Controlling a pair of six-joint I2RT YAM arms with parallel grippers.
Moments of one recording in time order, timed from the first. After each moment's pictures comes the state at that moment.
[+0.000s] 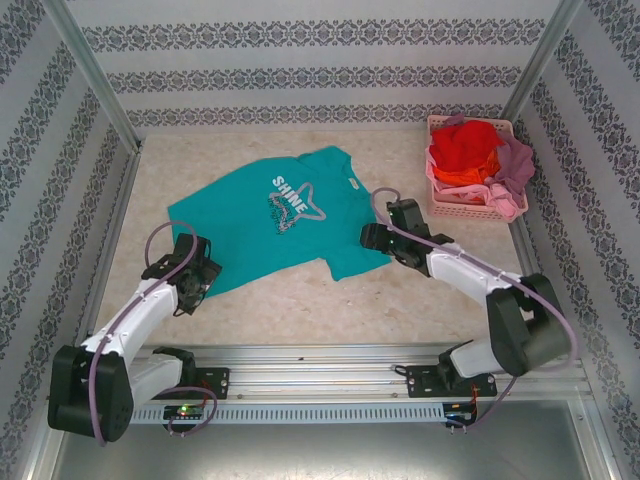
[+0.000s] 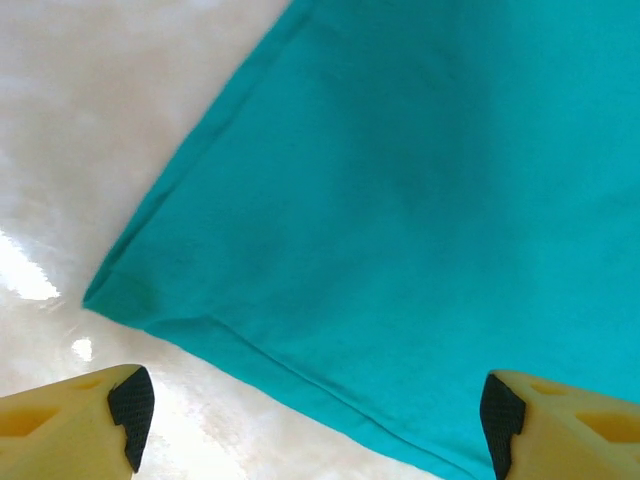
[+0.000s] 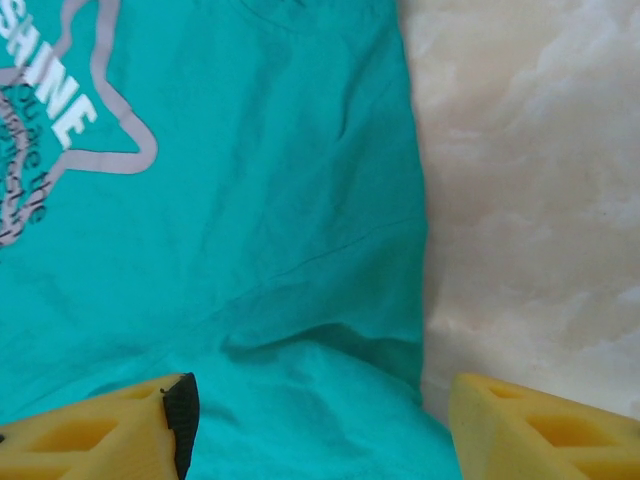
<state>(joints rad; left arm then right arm) -0.12 1.09 0.57 -0.68 -0.16 -1.22 0.38 1.44 0.77 -0.18 -0.06 0.54</state>
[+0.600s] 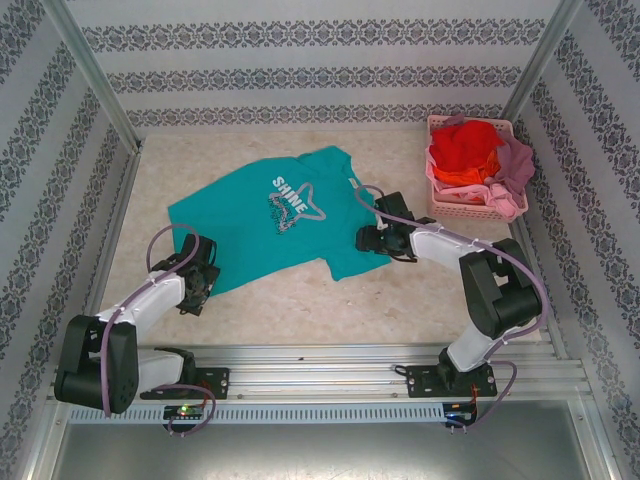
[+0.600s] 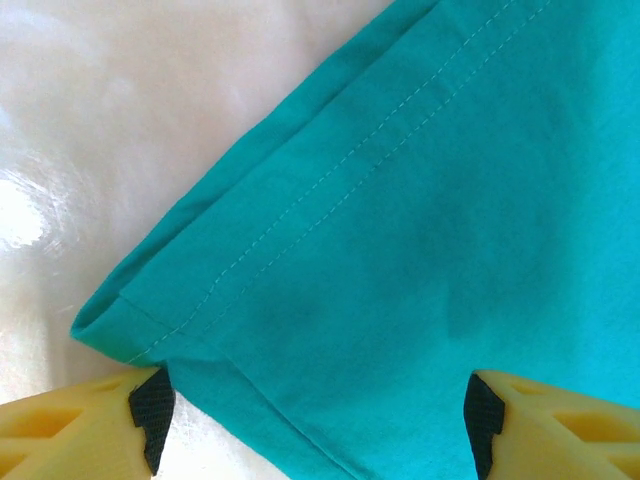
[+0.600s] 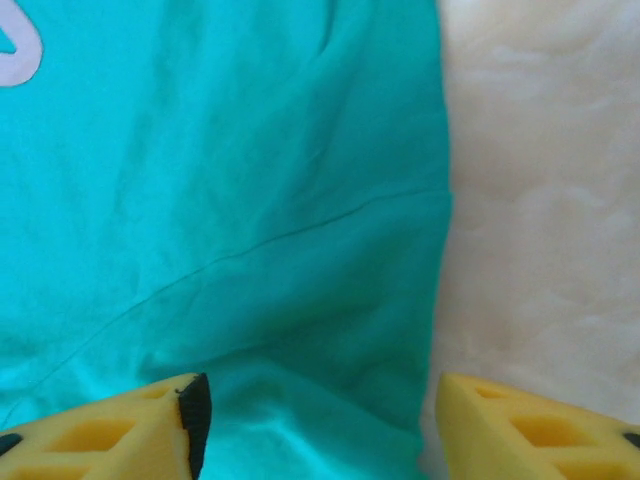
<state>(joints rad) -0.12 1.22 0.54 -0.59 -0.18 -1.37 0.38 1.66 0.92 -0.32 -0.10 0.45</state>
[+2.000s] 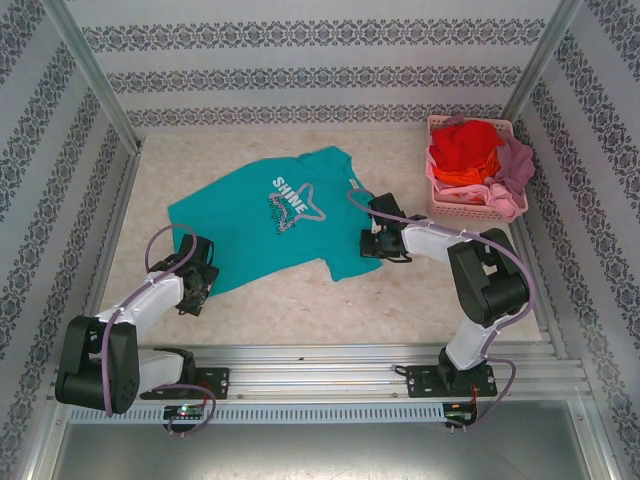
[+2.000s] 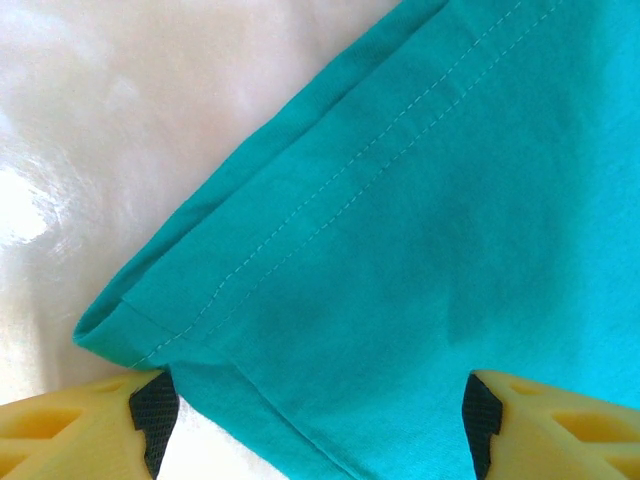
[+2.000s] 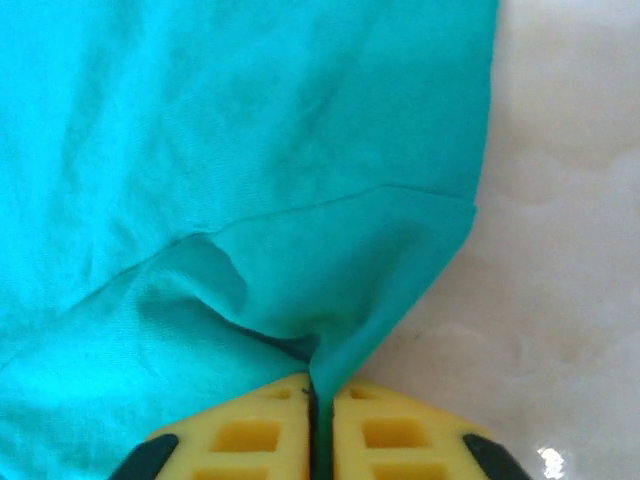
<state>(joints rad) -0.10 1.22 0.53 -0.58 -0.16 -1.36 0.39 1.75 0.96 -0.34 -0.11 0.44</state>
